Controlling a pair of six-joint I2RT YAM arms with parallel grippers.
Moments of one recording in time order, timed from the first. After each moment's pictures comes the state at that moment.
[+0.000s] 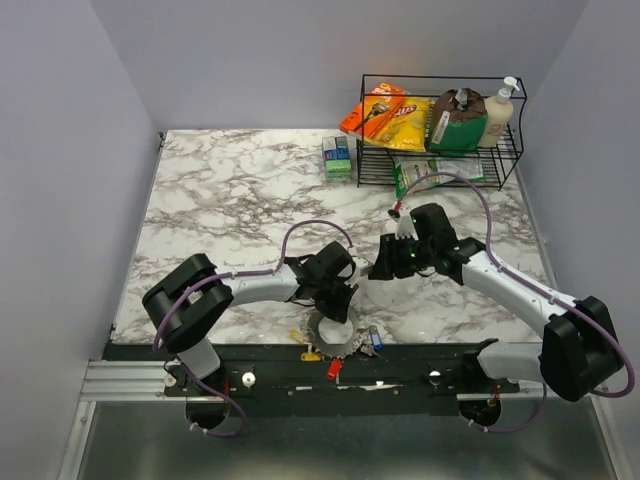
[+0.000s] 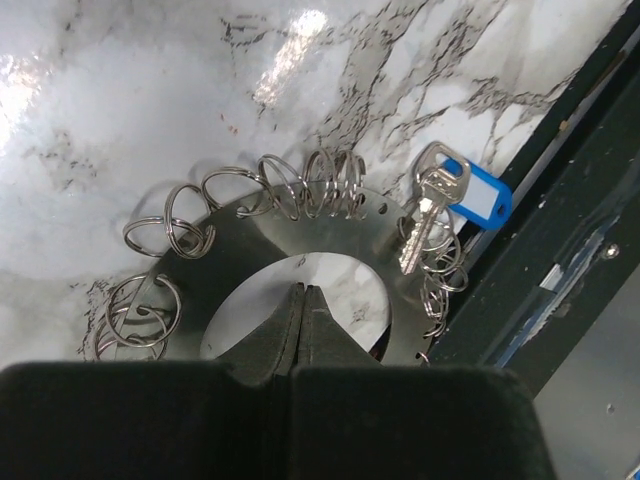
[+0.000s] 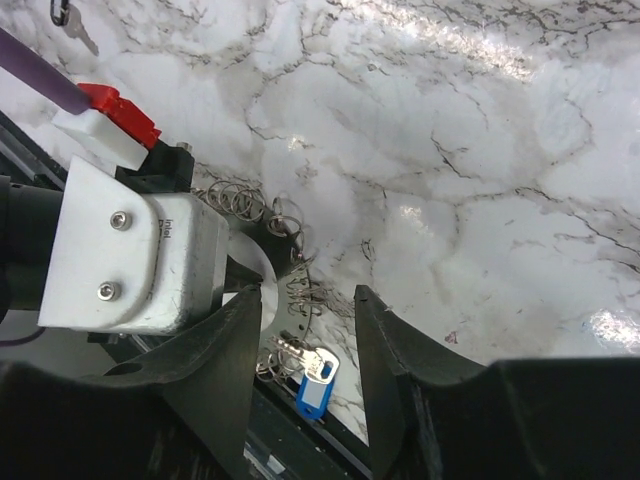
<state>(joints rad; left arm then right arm) -0.95 1.64 0.85 -0.23 0.37 -0.29 0.50 1.25 0.77 -0.36 -0.42 0.34</state>
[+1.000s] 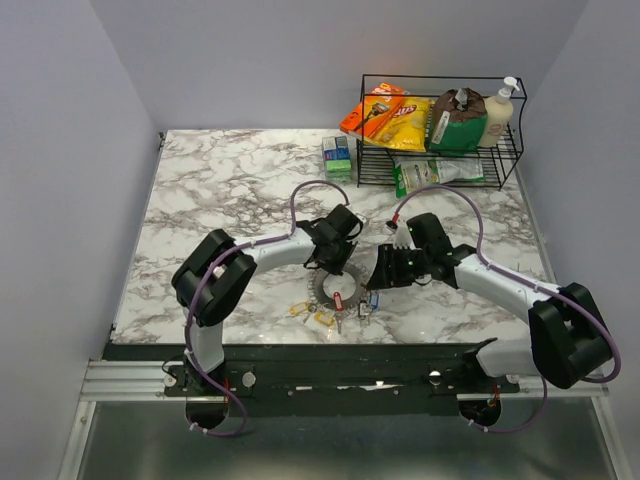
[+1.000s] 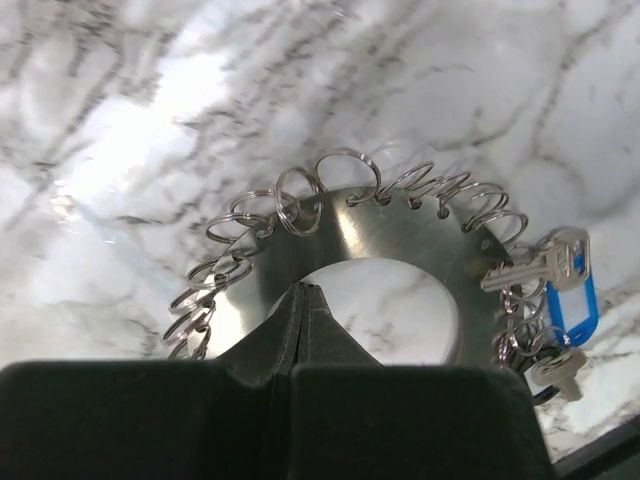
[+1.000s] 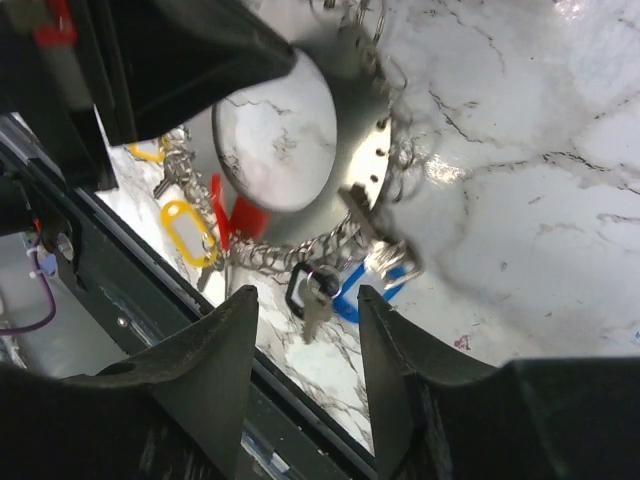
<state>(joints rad) -0.82 1.86 1.18 -0.38 0.06 -0.24 0.49 1.33 0.68 -0.26 -0.49 0.38</state>
